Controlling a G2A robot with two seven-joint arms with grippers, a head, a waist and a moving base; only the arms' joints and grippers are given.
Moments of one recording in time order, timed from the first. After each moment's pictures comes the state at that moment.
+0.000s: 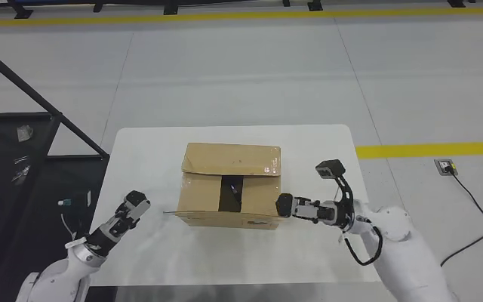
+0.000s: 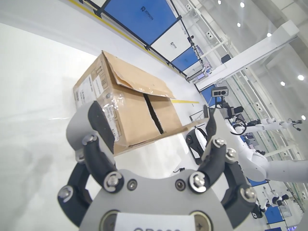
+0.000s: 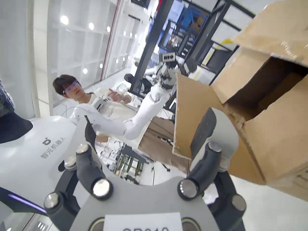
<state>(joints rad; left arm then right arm) 1.44 -1.07 -1.76 -1.69 0.03 -0.64 -0.57 -0.90 -1.13 1.24 -1.40 0.53 -0.52 1.30</state>
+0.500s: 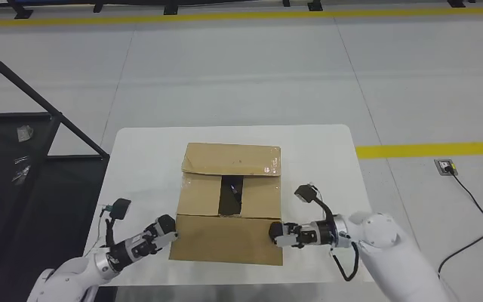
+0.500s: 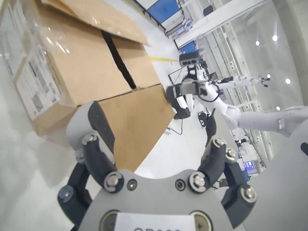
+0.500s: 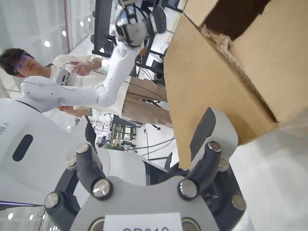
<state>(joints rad) 1.40 -1.05 -1.65 -1.63 -0.09 -0.69 -0.93 -0.86 -1.09 1.07 -1.34 0.48 -0.56 1.26</state>
